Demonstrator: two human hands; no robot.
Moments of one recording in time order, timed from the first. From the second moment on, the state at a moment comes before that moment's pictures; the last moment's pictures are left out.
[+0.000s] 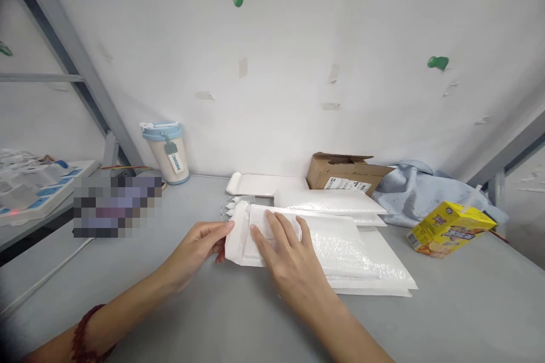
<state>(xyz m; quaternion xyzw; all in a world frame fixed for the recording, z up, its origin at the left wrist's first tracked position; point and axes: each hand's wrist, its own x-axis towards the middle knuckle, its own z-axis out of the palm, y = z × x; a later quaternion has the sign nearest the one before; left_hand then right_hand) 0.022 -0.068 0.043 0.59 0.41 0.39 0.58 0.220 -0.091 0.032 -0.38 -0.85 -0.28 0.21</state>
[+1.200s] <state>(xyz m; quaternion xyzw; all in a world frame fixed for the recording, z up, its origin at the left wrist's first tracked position) 0.049 -0.085 0.039 0.72 0.42 0.44 0.34 0.236 -0.084 0.056 -0.35 -0.75 -0.36 0.43</state>
